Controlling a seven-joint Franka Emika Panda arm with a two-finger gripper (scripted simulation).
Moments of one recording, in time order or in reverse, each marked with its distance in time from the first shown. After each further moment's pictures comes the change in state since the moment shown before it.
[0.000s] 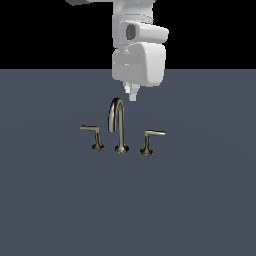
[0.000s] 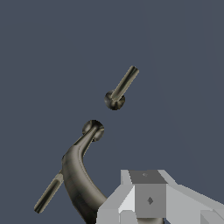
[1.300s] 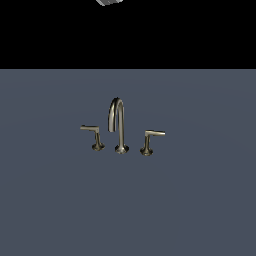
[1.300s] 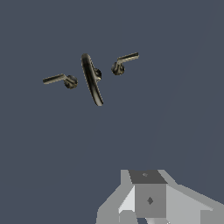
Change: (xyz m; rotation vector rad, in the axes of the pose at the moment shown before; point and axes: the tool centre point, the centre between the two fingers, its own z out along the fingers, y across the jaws) arm -0.087 0.106 -0.153 -0.030 -0.012 -0.687
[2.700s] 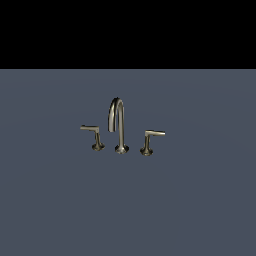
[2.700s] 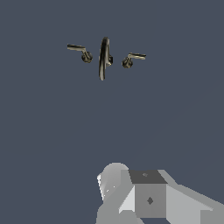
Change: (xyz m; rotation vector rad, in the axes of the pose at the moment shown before) arm -0.058 0.054 -0.089 -0.018 -0.006 -0.402
